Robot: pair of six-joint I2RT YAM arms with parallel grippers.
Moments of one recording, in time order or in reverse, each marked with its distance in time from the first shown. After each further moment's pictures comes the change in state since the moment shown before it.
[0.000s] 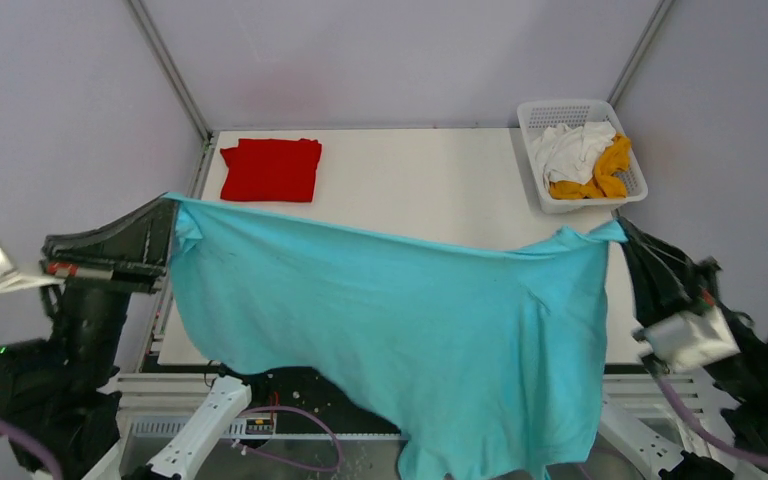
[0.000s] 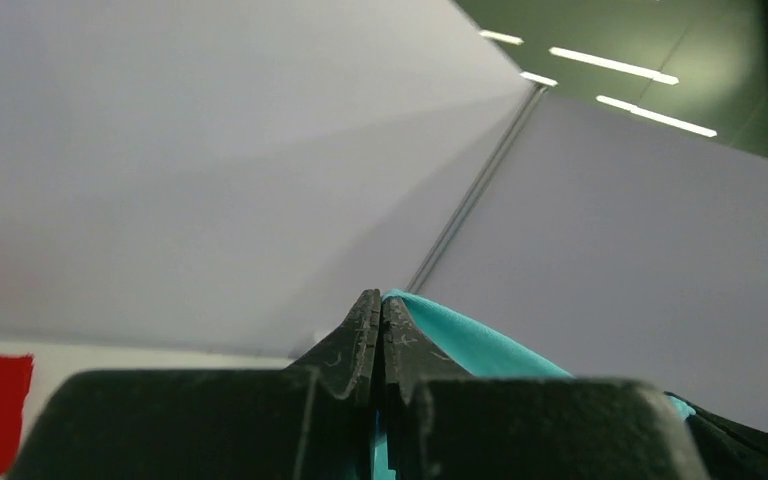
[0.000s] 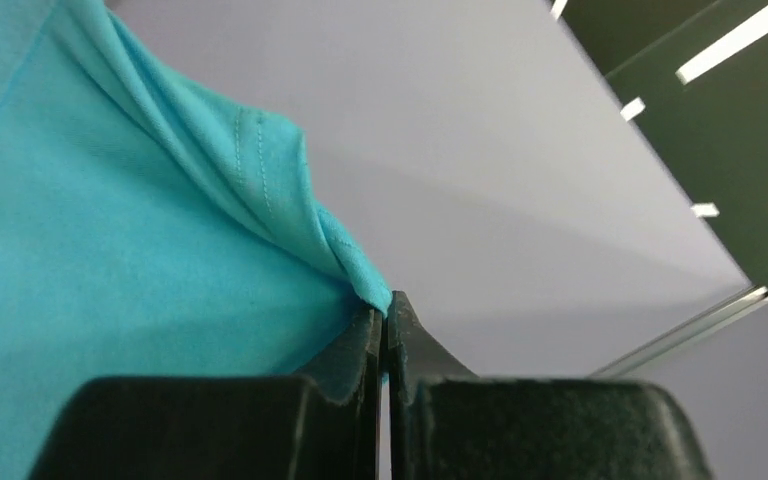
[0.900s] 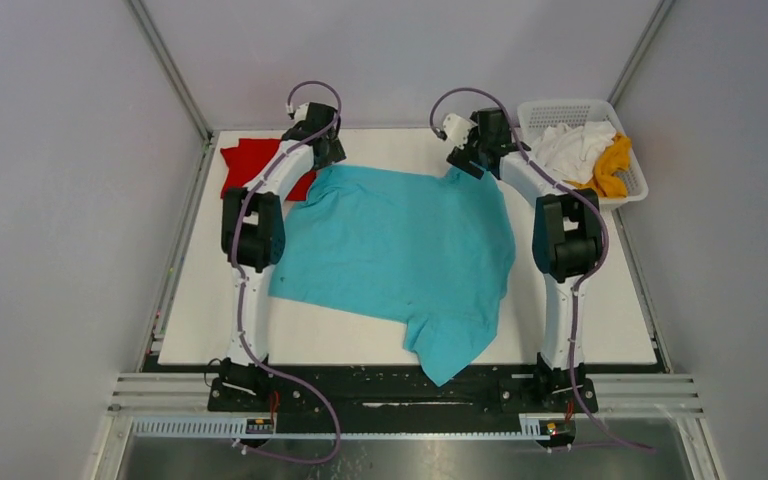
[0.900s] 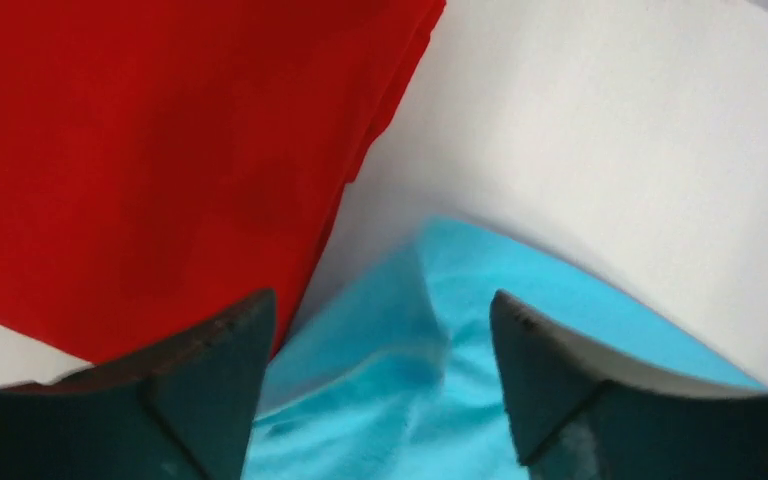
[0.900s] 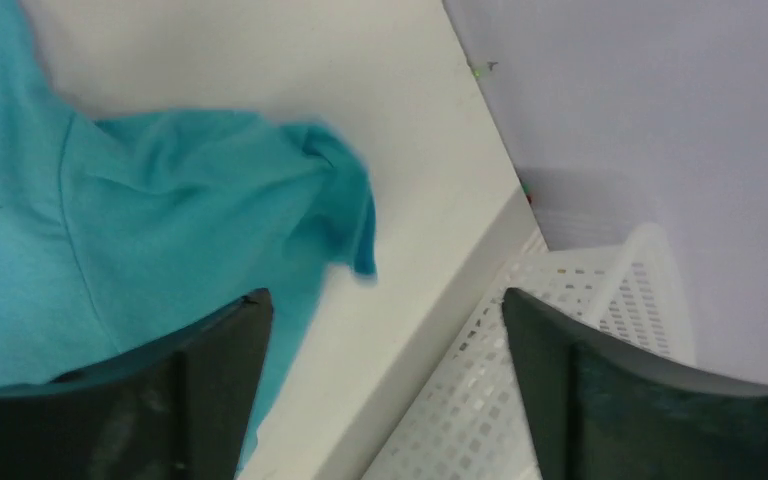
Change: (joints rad) left arm 0.048 1.794 0.460 -0.085 -0.385 0.087; right arm -0.349 1.640 0.138 0.489 0.259 0.000
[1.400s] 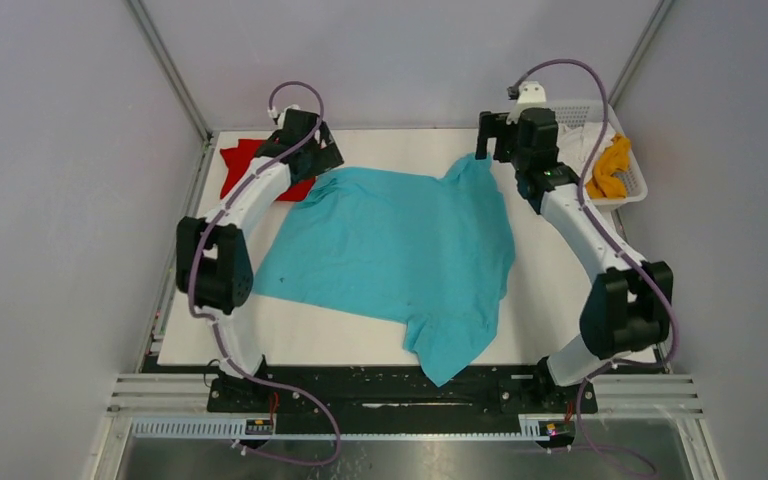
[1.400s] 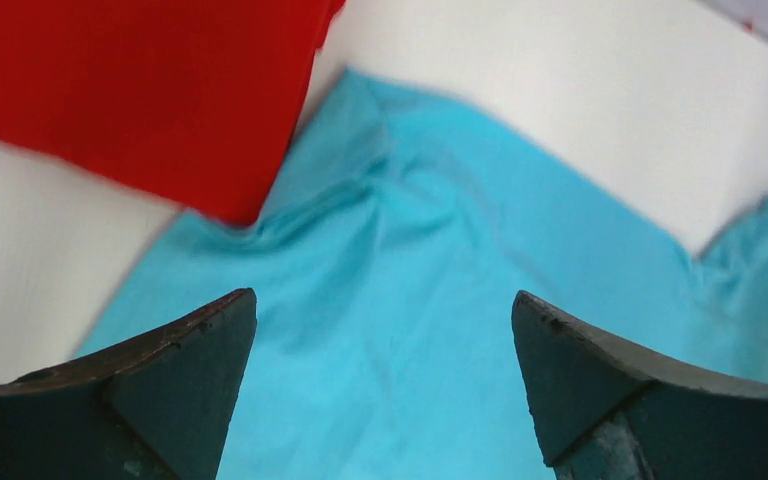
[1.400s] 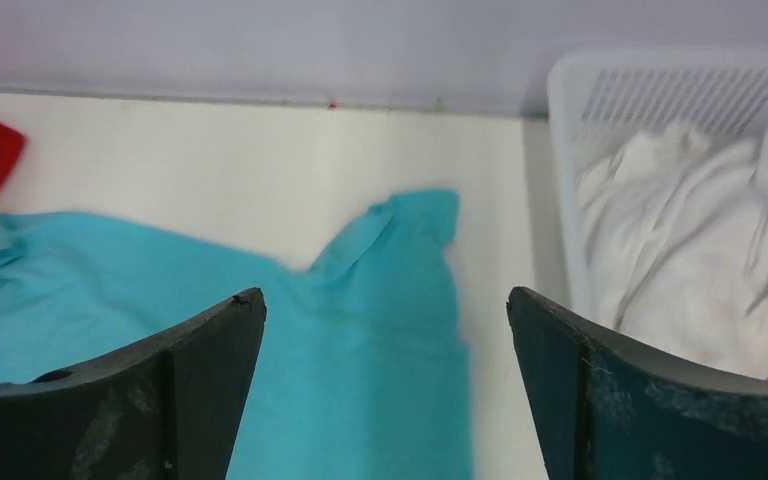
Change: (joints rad) left arm -0.013 -0.375 -0.339 0.048 0.134 -0.041; right arm -0.007 -0.512 -0.389 0.239 0.094 0.939
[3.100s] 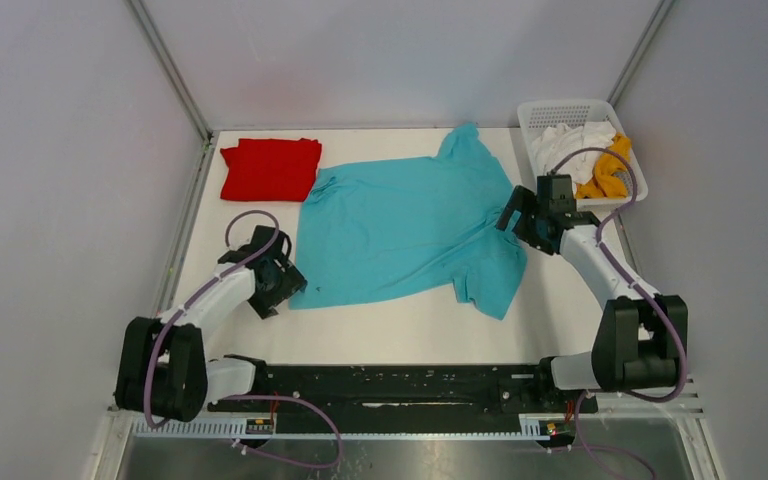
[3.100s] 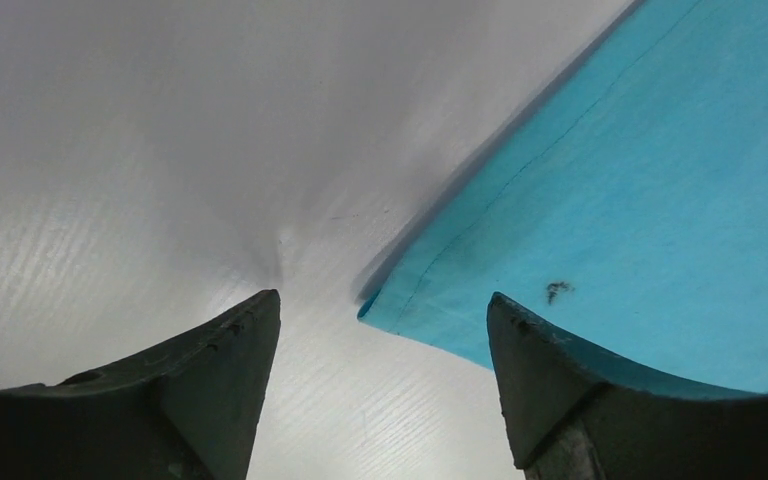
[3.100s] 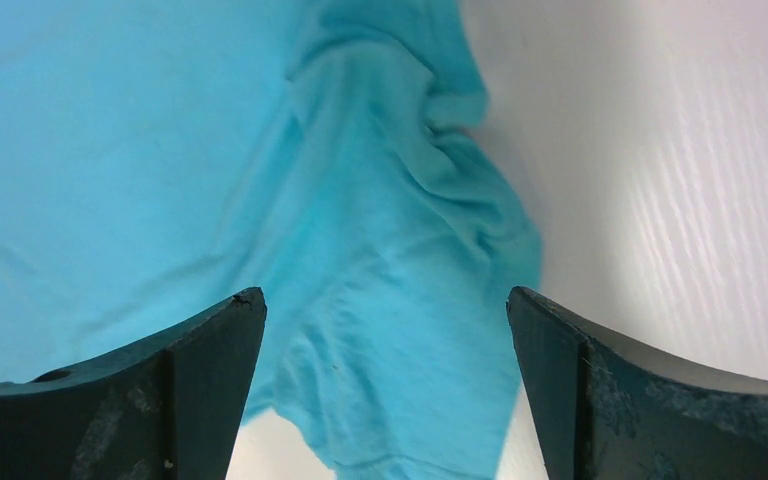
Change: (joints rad) left arm 0.081 -0.760 -1.086 -0.121 0.077 -0.299; right arm -0.140 -0.225 -0.383 -0.433 -0.101 0.543
